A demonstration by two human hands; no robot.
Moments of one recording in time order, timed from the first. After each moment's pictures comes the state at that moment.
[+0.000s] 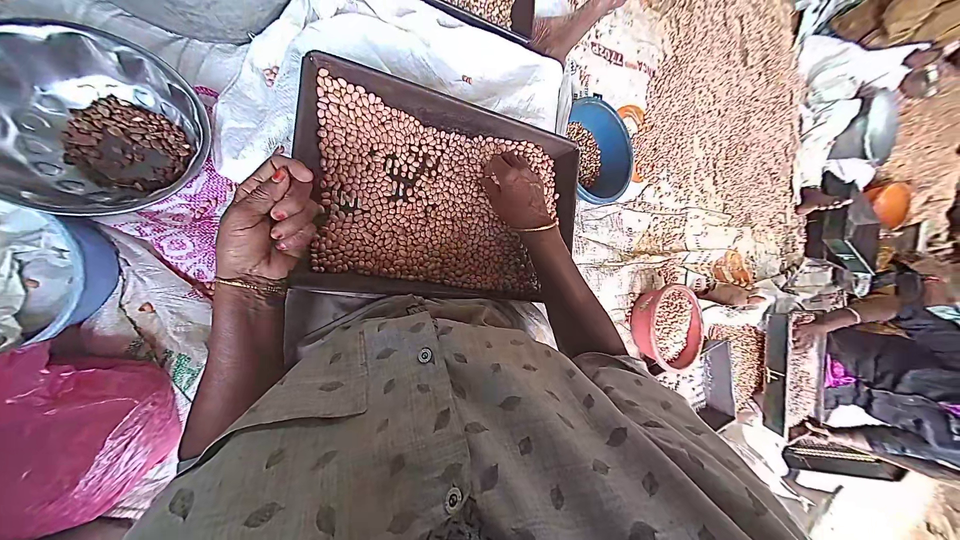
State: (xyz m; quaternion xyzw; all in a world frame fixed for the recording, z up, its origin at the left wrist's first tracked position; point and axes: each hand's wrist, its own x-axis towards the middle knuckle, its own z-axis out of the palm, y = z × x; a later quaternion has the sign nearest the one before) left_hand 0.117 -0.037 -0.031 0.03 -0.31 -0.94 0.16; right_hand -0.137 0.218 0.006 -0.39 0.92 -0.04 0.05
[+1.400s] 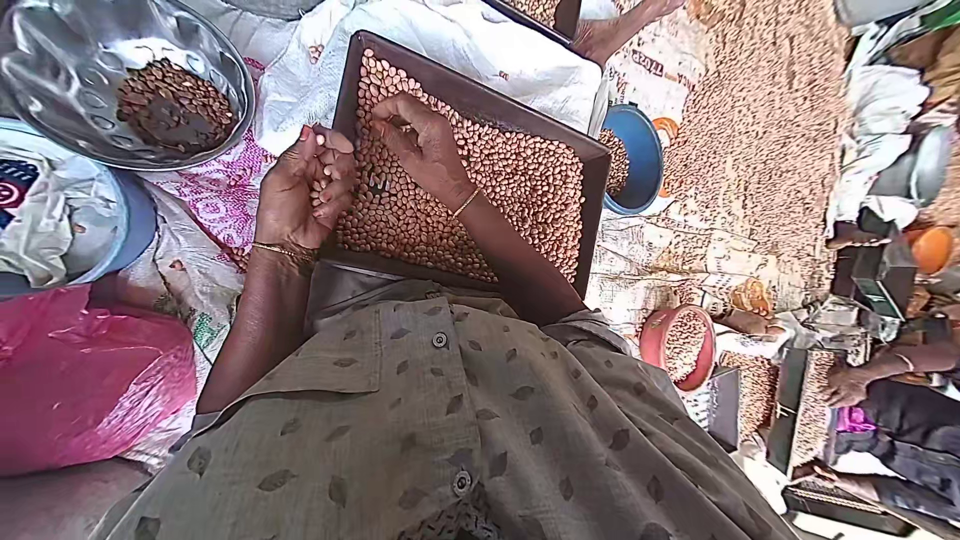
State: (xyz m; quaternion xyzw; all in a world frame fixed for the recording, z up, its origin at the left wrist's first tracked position) left_hand 0.114 -0.032 -0.026 0.08 -0.32 -0.93 0.18; right_hand -0.057 0.070 -0.009 -0.54 0.69 -0.46 0.11
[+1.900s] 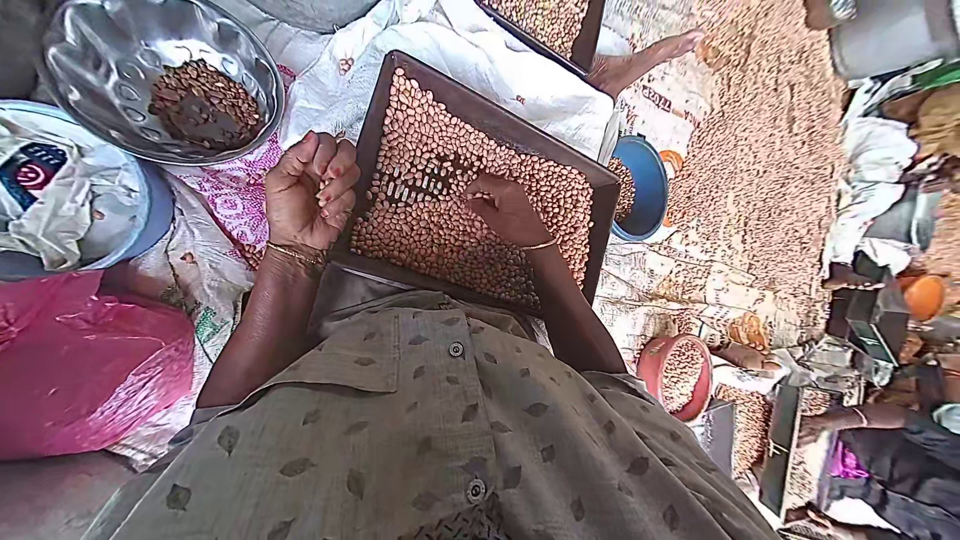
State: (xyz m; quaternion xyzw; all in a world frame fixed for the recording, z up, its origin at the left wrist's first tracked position) left_hand 0.117 -0.041 -0.034 0.00 -0.16 -0.96 0.23; right_hand -0.105 0.170 -0.004 -0.51 0.80 -0.23 0.20
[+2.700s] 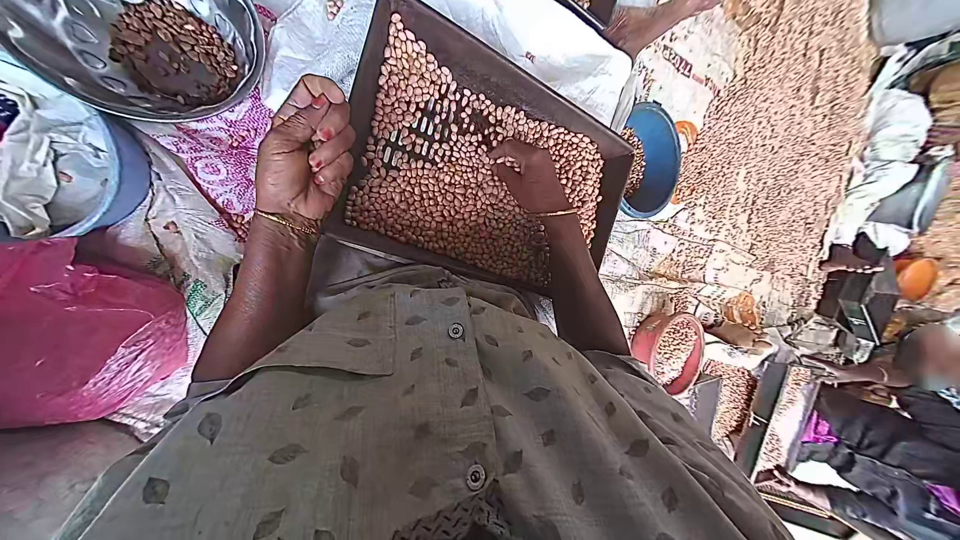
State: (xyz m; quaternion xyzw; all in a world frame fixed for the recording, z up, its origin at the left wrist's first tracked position) left_hand 0.116 -0.038 -0.034 0.03 -0.22 -0.94 0.24; right_hand -0.132 0.188 -0.013 -0.49 0.83 -0.20 0.15
